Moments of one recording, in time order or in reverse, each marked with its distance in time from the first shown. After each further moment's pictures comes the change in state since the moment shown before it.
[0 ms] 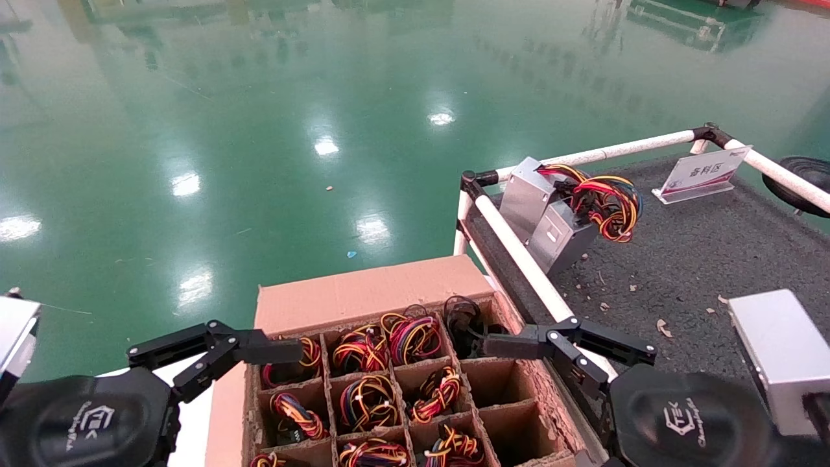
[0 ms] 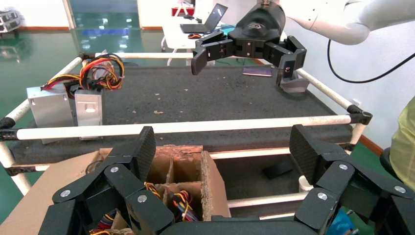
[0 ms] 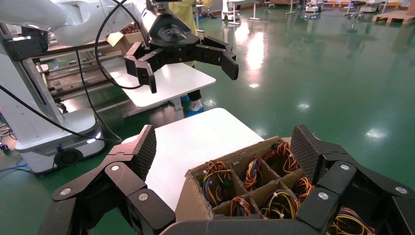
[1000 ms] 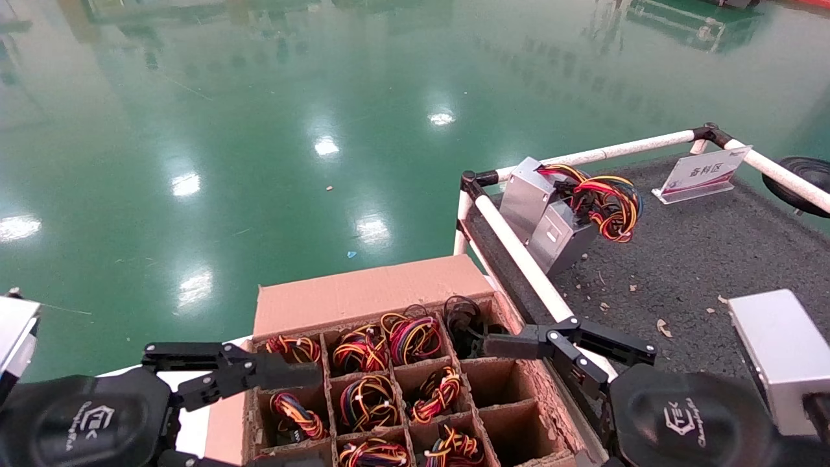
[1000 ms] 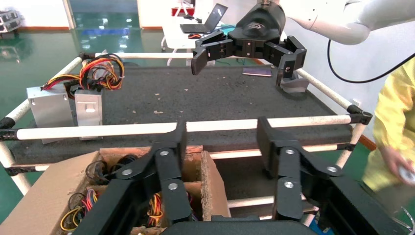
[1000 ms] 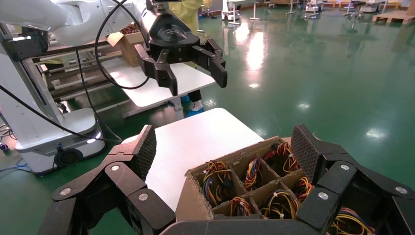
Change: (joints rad) left arm 0.000 0.000 0.000 0.000 0.000 0.000 0.000; right arm 0.000 0.000 0.000 0.000 0.000 0.000 0.000
